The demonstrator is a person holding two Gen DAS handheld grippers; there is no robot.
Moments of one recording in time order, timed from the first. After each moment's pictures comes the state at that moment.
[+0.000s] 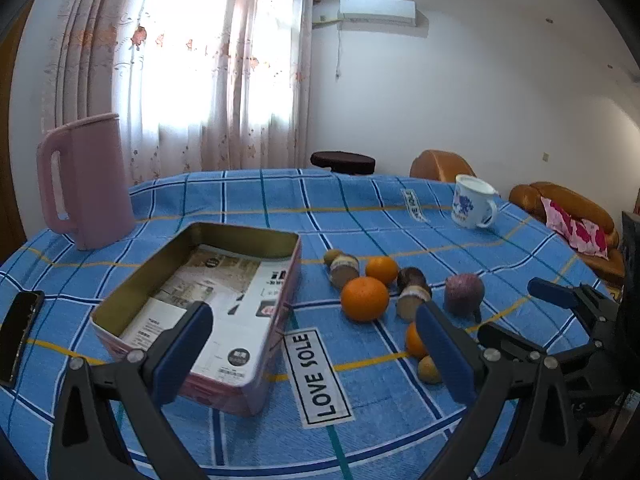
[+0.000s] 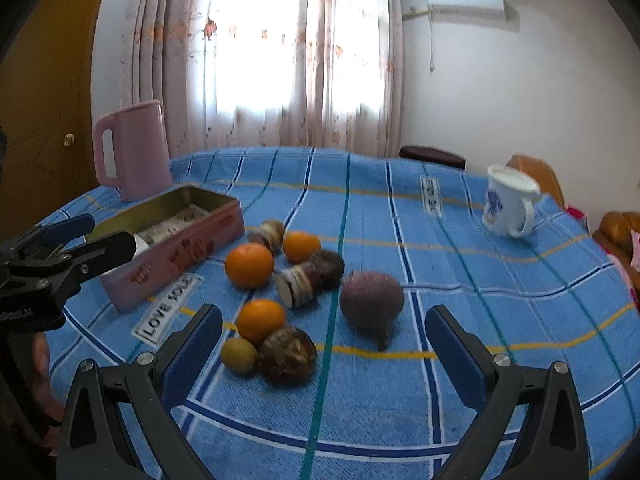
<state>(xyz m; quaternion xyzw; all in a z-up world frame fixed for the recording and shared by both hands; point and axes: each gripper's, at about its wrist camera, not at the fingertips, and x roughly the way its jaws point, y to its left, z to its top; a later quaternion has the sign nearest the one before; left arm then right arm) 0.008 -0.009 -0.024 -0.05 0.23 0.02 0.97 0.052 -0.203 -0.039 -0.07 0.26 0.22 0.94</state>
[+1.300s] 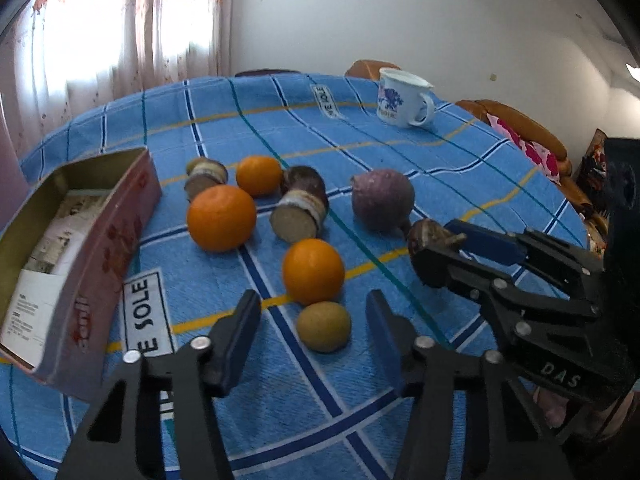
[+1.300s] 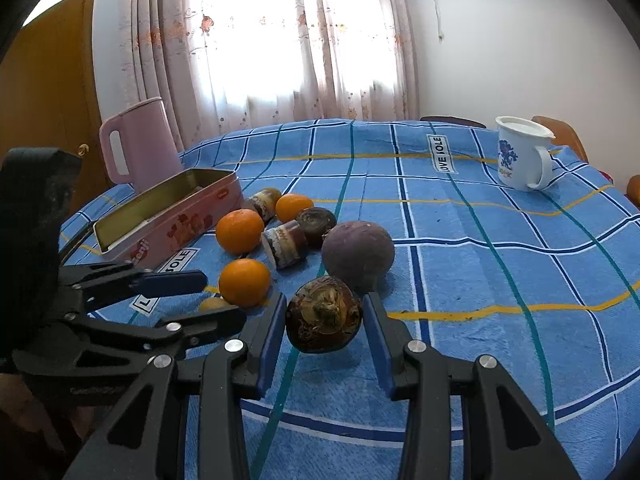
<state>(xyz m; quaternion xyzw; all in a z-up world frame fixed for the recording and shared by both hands) 0.061 -0.089 -0.070 -0.02 0.39 -0.12 0.92 0.063 -0.238 -0.060 -0.02 0.30 0.26 0.92</state>
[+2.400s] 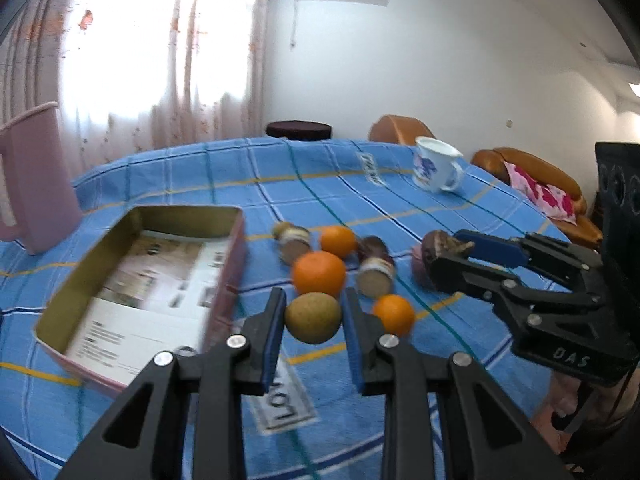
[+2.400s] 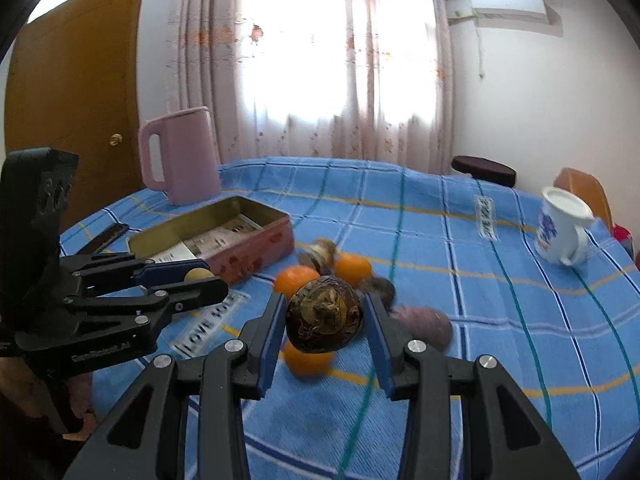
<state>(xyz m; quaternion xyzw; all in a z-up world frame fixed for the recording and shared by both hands) 0.037 -0.020 -0.029 -0.03 0.29 -0.06 0.96 0.064 -0.183 -0.015 -0.07 0.24 0.32 0.91</state>
